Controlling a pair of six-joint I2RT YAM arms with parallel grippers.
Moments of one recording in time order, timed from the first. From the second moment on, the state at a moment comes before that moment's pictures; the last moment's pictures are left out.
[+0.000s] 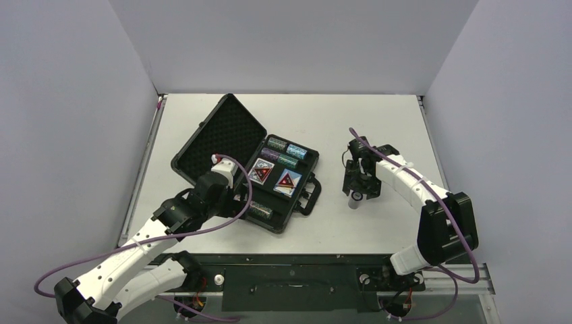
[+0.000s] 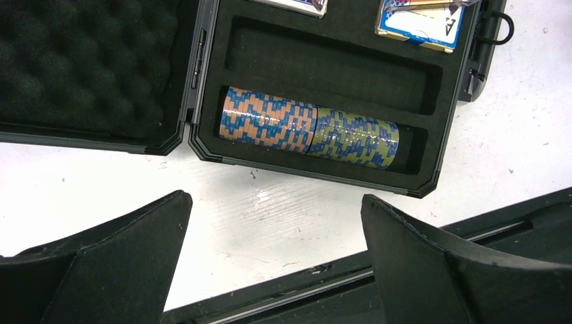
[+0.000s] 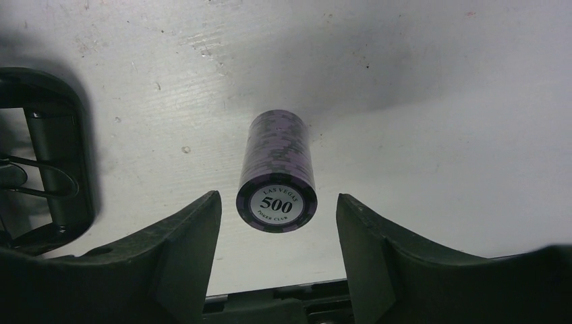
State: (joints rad) left arm -0.71 0.83 0.76 -0.73 -0.22 -0.44; right arm 0.35 1.49 1.04 -0.92 0.14 0.52
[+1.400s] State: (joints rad) left arm -0.71 0.82 0.73 -0.68 -0.22 -0.43; right arm 0.37 1.51 1.00 -0.87 0.16 0.53
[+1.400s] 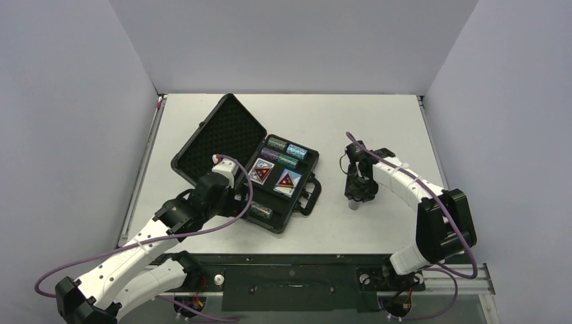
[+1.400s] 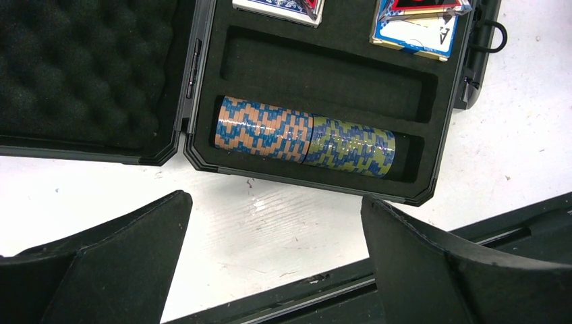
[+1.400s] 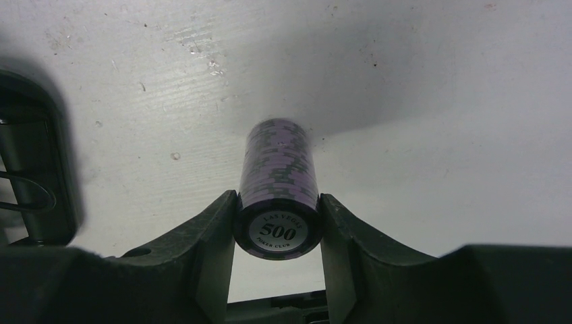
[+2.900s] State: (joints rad) left arm -0.74 0.43 0.61 -0.57 -0.22 -0.41; right arm 0.65 1.34 1.34 -0.96 -0.05 0.50
